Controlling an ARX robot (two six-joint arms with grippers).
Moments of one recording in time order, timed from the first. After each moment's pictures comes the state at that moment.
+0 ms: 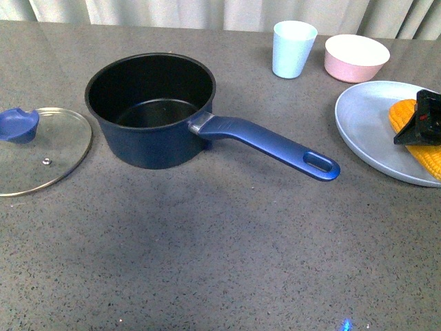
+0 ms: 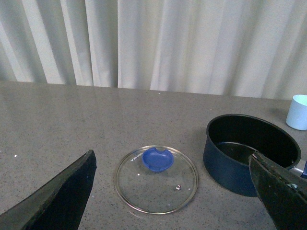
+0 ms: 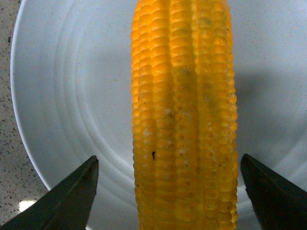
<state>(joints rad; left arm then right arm) 0.00 0.02 0.01 0.00 0.00 -0.01 -0.07 1.93 1.01 -0.02 -0.17 0.10</state>
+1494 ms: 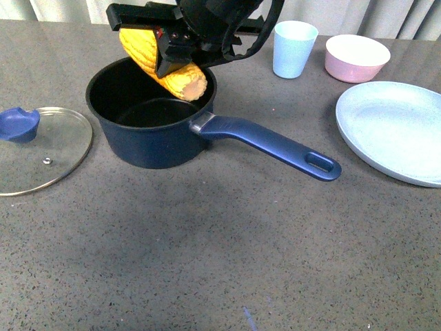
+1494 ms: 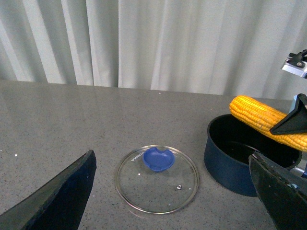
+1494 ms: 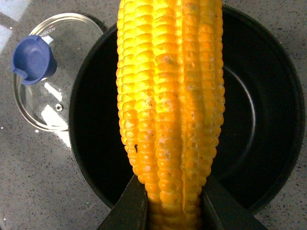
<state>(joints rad) 0.00 0.02 0.01 0.00 0.00 -0.01 0.57 2.18 1.71 -0.37 -0.26 0.06</state>
